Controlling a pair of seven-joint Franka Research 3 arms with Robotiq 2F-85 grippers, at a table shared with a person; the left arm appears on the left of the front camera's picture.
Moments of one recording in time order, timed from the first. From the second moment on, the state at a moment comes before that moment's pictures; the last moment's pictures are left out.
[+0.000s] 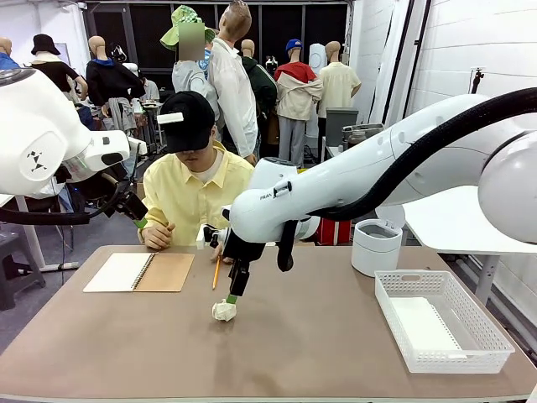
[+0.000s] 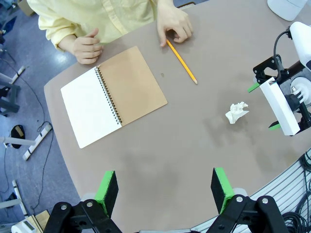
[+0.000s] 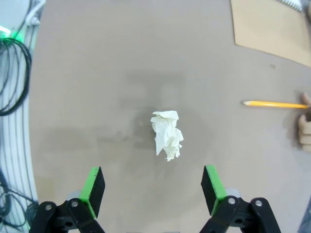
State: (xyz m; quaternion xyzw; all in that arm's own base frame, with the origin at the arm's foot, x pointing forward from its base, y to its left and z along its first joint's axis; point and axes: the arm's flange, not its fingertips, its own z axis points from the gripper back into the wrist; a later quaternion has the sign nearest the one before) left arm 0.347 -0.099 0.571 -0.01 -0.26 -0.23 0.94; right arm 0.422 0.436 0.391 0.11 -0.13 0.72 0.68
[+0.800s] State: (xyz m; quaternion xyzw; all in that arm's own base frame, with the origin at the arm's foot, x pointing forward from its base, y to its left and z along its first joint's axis) left arm 0.347 -0.099 0.572 -0.01 -0.26 -0.23 0.94; right arm 0.433 0.443 0.374 0.10 -0.12 0.72 0.68
